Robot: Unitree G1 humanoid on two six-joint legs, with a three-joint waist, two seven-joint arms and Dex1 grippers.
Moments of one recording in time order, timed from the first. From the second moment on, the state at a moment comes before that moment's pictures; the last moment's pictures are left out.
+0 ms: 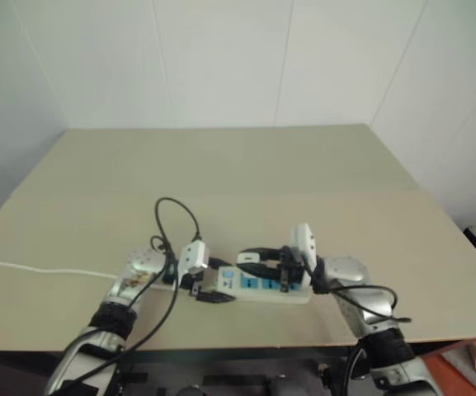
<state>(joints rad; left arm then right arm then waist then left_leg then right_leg) -0.55 0.43 -0.22 0.50 -0.16 -0.14 -1.42 -0.40 -0.31 0.15 0.08 0.36 0.10 1.13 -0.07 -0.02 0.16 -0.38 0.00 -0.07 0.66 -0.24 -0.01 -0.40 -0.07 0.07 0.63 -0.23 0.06</state>
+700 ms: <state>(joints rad) -0.53 0.44 -0.22 0.47 -0.16 -0.13 -1.41 -0.45 -0.28 0.15 0.15 0.33 0.07 1.08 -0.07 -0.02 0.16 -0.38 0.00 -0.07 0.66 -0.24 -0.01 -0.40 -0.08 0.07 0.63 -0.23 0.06</state>
